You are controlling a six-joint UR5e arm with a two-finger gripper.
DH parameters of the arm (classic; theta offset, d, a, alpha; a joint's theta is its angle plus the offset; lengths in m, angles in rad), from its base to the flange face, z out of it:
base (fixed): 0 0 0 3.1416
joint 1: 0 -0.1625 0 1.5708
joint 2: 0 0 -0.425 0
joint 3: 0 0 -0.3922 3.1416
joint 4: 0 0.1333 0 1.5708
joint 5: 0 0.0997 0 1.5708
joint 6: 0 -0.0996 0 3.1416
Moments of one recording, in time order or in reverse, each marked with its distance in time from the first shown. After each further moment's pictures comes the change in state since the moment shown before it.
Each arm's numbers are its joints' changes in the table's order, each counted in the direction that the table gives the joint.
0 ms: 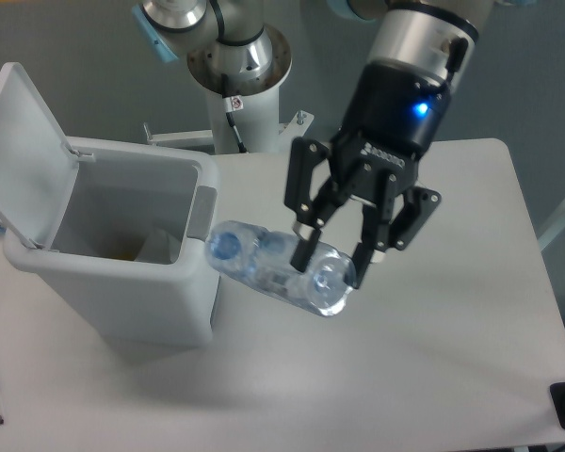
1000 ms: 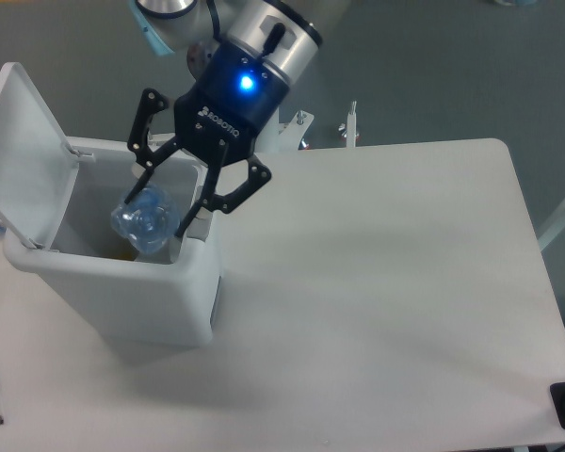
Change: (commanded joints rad) arm 0.104 -0.175 0.385 0.075 -0.046 -0.351
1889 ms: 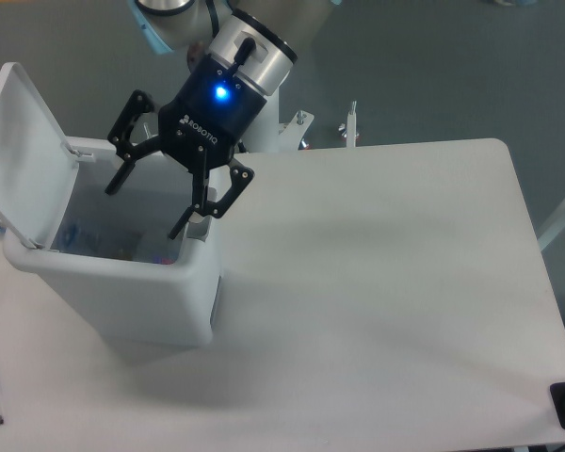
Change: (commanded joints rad) arm -0.024 0.008 -0.006 0.014 0.000 -0.048
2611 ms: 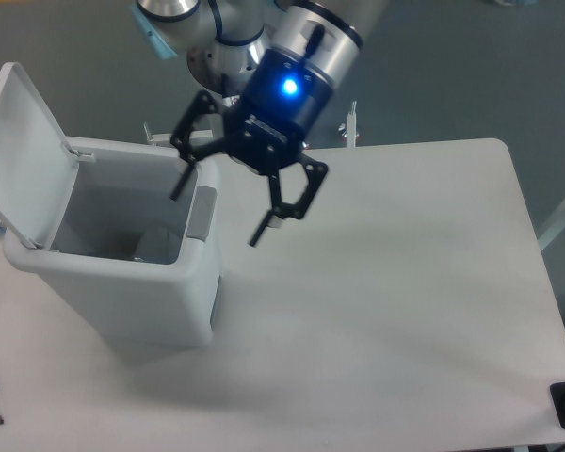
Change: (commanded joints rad) arm -0.110 0.100 -0.144 -0.006 0.015 0.000
